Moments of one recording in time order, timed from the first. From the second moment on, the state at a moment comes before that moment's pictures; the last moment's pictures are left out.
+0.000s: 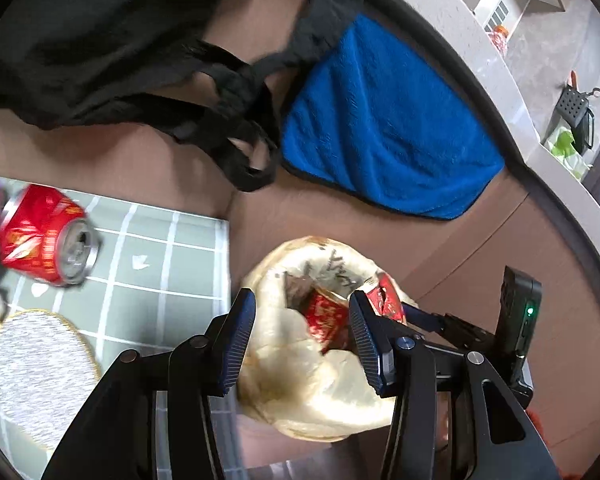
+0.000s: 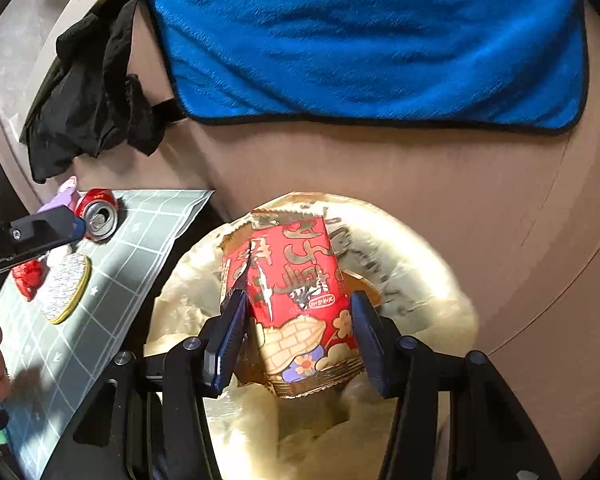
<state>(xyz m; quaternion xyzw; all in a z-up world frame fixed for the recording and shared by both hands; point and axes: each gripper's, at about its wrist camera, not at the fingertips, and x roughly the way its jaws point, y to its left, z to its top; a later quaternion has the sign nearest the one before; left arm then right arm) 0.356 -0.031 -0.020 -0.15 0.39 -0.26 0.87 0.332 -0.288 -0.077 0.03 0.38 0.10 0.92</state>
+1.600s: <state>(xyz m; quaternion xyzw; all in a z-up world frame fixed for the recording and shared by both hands) 0.285 0.223 -0.037 -0.25 0.34 -0.08 0.90 0.308 -0.266 -0.079 -0.19 0.48 -0.06 0.85</state>
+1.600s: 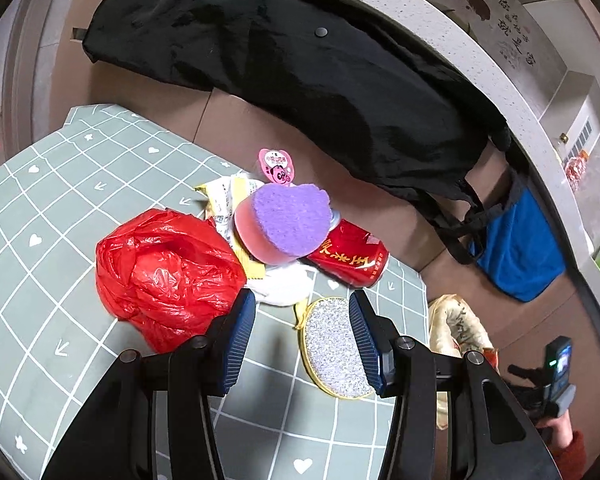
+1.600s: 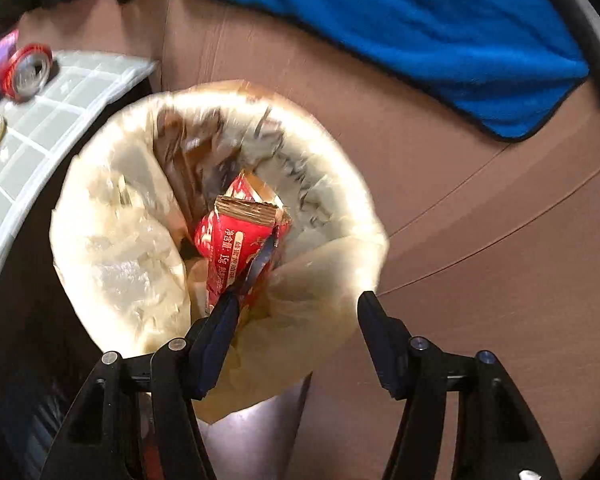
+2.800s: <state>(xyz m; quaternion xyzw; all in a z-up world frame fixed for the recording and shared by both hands) 0.285 0.304 -0.038 -0.26 0.31 0.01 0.91 0.303 -0.086 0.004 -0.10 0.26 0.24 0.93</state>
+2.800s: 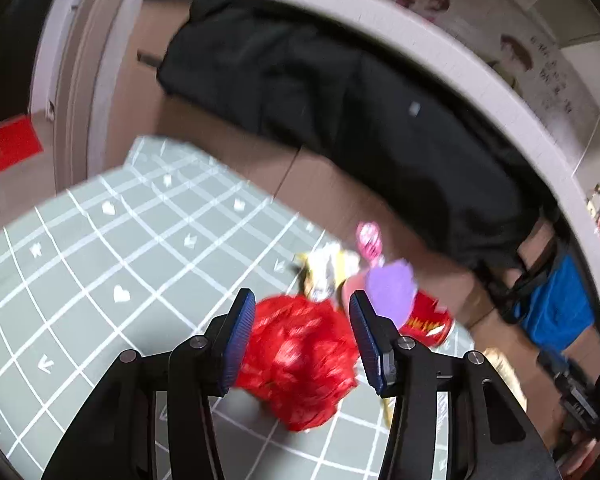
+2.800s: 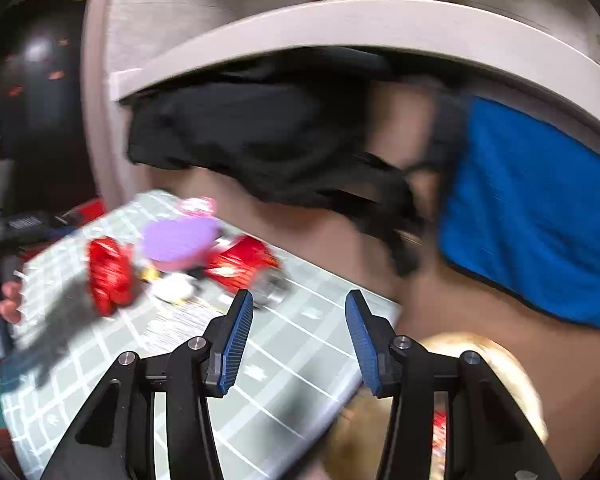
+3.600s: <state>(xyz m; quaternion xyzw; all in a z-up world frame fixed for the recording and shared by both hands) 0.280 0.305 -0.050 -0.22 0.32 0.02 0.92 0.377 0.050 -0.023 -0.10 0.34 0.34 0.87</state>
